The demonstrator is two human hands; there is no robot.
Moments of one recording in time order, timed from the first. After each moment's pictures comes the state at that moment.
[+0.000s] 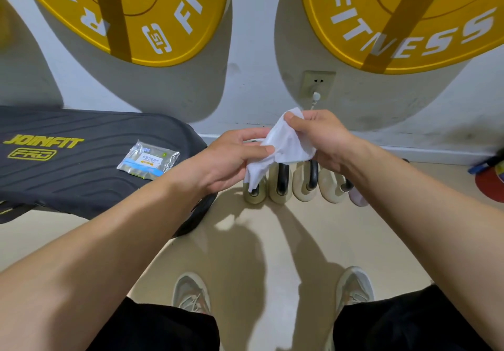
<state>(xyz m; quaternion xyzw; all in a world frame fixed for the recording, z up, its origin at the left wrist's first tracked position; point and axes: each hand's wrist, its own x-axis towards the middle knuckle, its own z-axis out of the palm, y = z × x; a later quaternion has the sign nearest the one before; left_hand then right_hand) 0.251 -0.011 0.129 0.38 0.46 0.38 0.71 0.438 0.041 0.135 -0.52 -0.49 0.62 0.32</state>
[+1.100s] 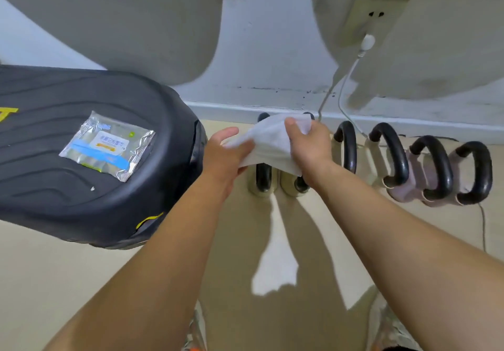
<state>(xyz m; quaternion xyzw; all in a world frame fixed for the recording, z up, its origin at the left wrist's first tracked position) 0.216 0.081 -0.083 0.24 0.65 0.48 0.54 0.367 0.119 -0.072 -0.69 -0.42 0.47 0.35</state>
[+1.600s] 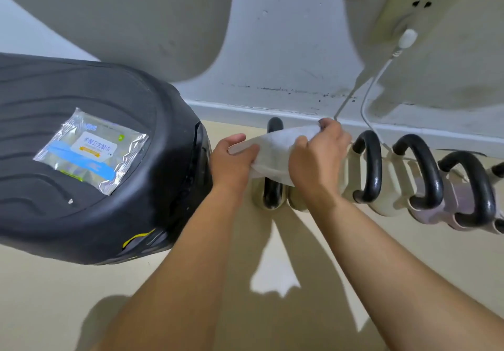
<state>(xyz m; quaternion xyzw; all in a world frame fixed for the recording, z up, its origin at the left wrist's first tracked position) 0.216 0.108 -0.133 0.23 0.71 0.49 0.46 0.344 0.123 -0.094 -0.73 -0.49 0.33 0.35</state>
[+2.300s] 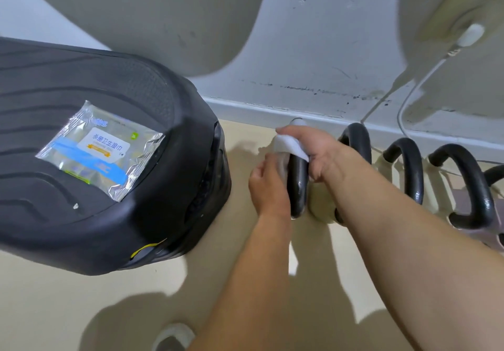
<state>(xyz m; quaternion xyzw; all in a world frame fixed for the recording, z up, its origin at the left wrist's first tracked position) 0.251 0.106 -0.162 -0.01 0.66 0.55 0.51 0.307 0.193 -0.126 -0.60 -0.22 0.75 0.14</state>
